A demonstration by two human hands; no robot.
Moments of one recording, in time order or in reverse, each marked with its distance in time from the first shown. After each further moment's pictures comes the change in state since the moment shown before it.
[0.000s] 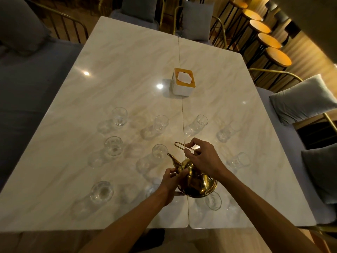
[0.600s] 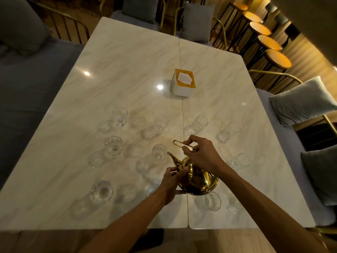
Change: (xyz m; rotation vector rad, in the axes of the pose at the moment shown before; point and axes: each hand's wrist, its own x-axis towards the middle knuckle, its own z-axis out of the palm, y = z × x) left_hand 0.000 0.004 0.003 -0.040 -0.041 0.023; right_hand 0.009 -0.011 -0.003 -0.059 -0.027 -0.007
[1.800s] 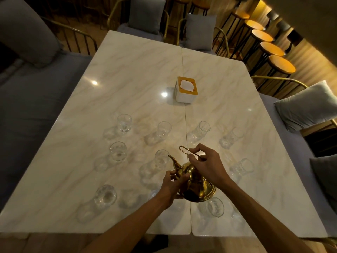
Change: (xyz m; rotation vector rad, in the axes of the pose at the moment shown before) left_hand -0.012 0.003 -0.004 0.133 0.080 0.104; right_hand -0.025 0.013 0.000 0.203 0.082 0.013
